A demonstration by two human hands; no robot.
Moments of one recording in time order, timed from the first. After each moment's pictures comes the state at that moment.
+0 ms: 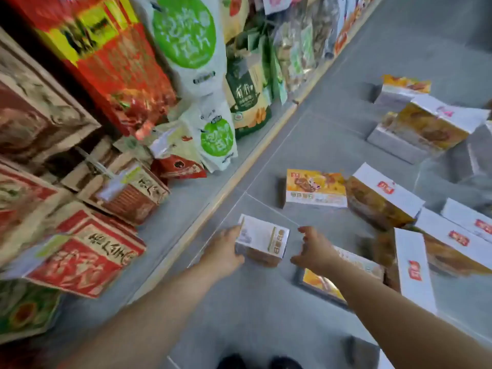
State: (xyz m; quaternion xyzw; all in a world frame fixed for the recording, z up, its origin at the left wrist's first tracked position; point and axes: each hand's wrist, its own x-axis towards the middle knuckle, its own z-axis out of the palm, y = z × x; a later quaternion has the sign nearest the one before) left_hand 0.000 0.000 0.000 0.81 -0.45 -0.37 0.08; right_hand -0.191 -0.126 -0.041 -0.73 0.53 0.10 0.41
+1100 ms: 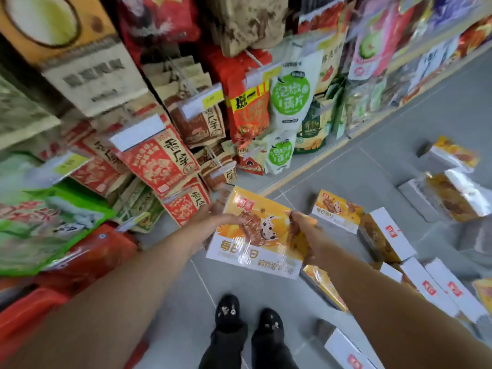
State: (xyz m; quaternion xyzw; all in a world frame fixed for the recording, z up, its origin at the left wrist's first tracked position) left_hand 0.033 0.152 0.285 0.77 0.03 -0.49 0.42; right_hand -0.134 -0.043 0.267 -0.51 0.58 0.12 0.62
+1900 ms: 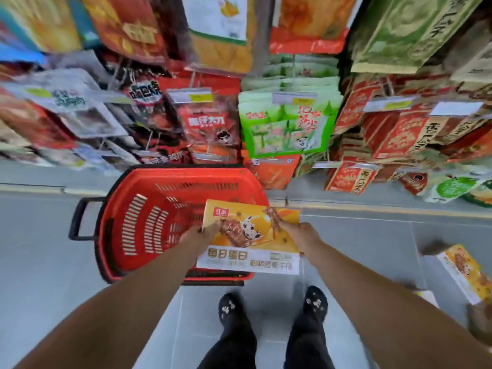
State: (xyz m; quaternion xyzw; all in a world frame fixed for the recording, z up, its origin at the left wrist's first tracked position) left_hand -0.087 0.691 0.314 0.78 0.34 -0.32 0.41; right_hand -0.066 0.445 0.285 -0.74 0.35 0.33 0.47
